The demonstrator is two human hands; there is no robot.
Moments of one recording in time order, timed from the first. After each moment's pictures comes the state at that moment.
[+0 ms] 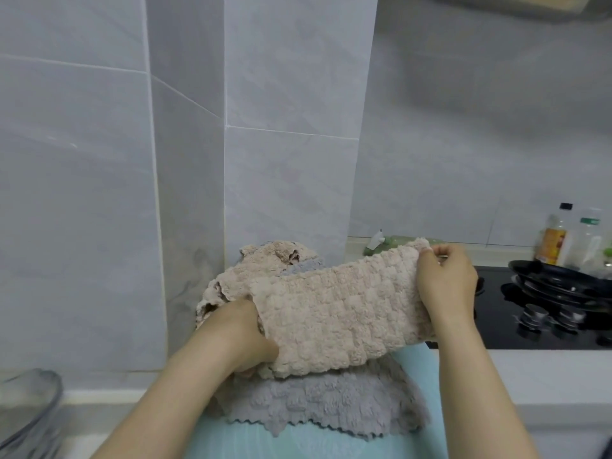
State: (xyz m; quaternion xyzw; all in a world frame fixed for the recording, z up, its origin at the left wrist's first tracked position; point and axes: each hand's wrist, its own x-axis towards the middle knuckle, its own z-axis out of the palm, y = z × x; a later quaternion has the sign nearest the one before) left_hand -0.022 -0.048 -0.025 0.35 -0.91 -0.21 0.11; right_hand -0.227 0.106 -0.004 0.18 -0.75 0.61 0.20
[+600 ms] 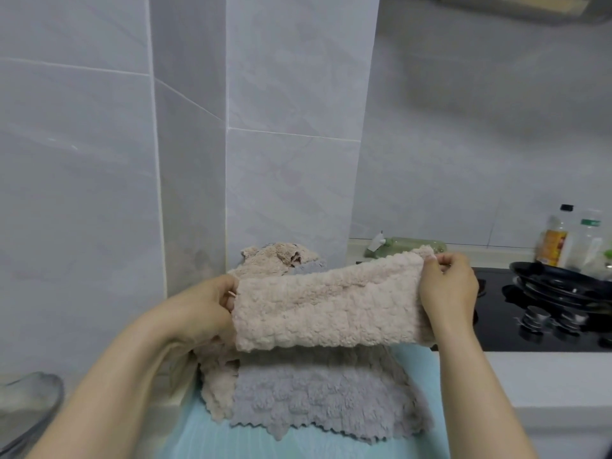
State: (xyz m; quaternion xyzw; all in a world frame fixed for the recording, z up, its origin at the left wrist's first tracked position) left_hand 0.007 -0.094 -0.015 0.25 -0.82 -0.50 0.12; right_hand -0.236 0.102 -0.015 0.15 -0.74 0.61 0.21
